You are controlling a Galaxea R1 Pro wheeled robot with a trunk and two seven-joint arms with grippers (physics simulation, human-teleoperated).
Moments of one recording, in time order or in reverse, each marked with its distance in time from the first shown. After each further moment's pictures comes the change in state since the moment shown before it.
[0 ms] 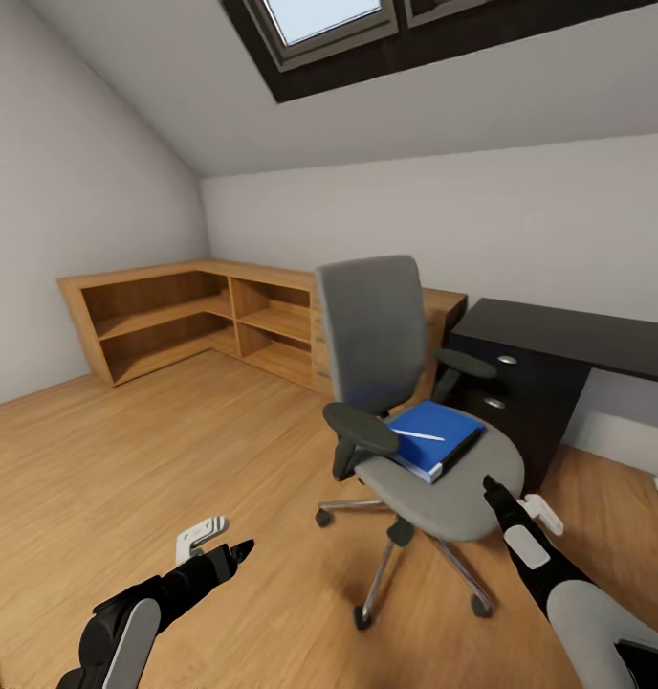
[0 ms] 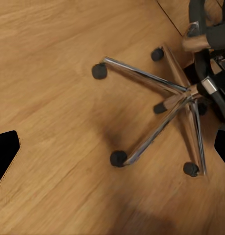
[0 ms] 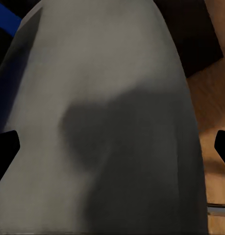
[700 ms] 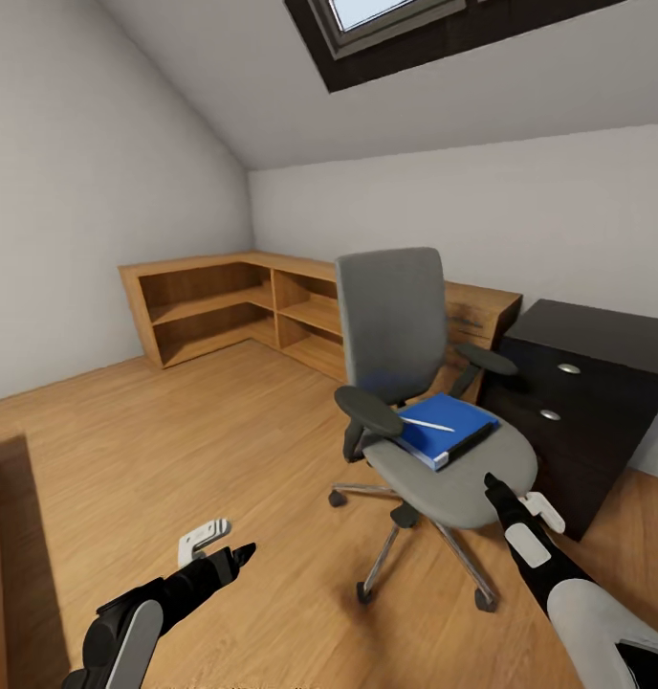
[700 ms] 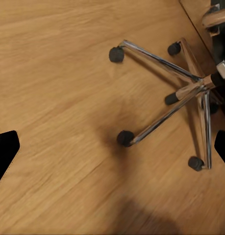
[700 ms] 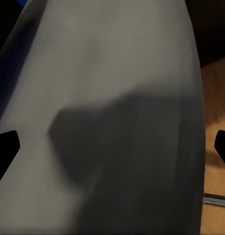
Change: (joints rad) left arm 0.000 -0.001 -0.006 0.017 -0.001 -0.001 0.001; right arm -0.001 -0.001 -0.013 -0.013 0.008 -0.003 0.000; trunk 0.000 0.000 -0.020
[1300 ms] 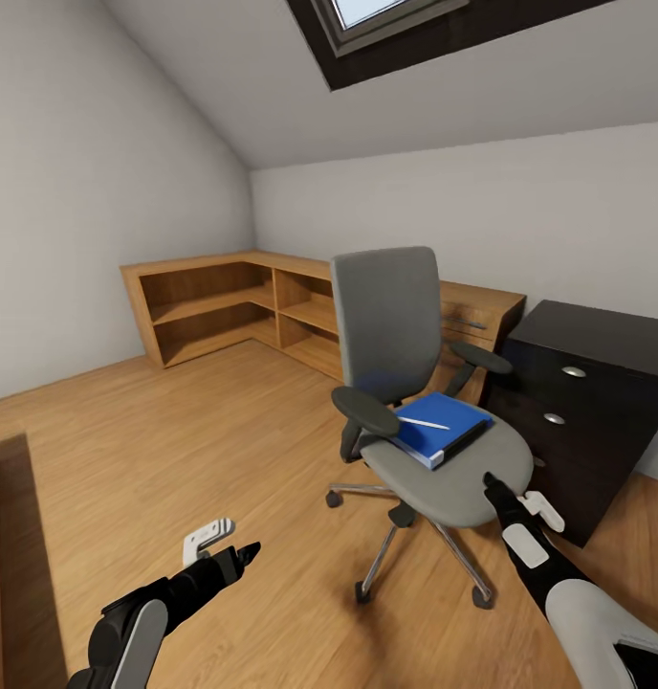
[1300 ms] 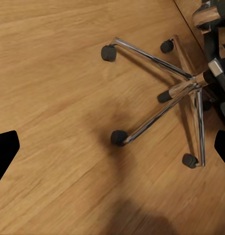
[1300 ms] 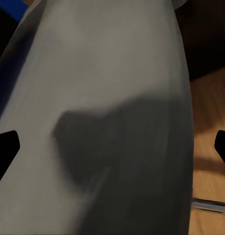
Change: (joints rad) left arm 0.000 -0.016 -0.005 -0.001 -0.003 -0.002 -0.004; right arm 0.001 0.004 0.014 0.002 -0.003 -0.029 0.003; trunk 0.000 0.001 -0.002
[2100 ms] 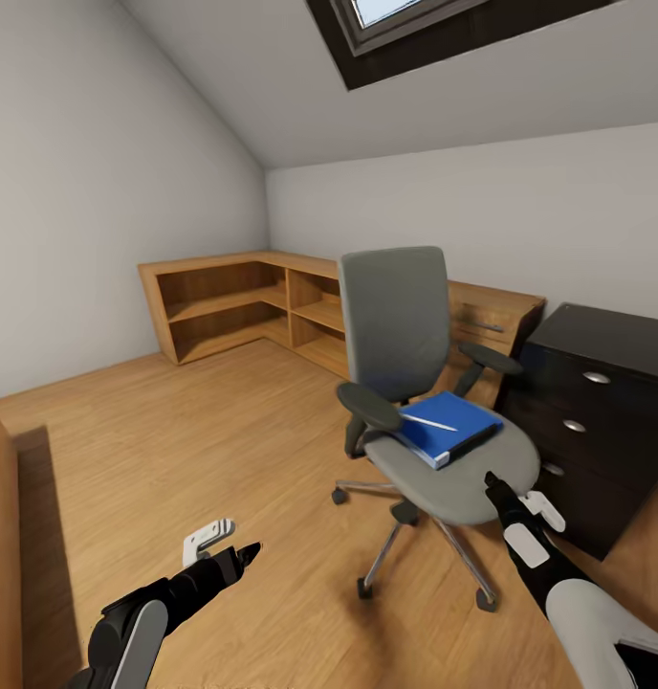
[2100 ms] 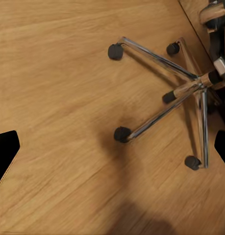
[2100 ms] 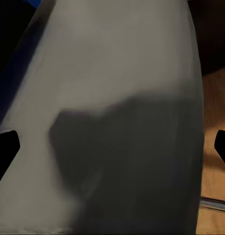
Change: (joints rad) left arm 0.000 0.001 0.000 0.003 0.000 0.000 0.001; right arm 0.000 0.000 -0.006 -0.002 0.001 -0.003 0.000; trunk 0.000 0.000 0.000
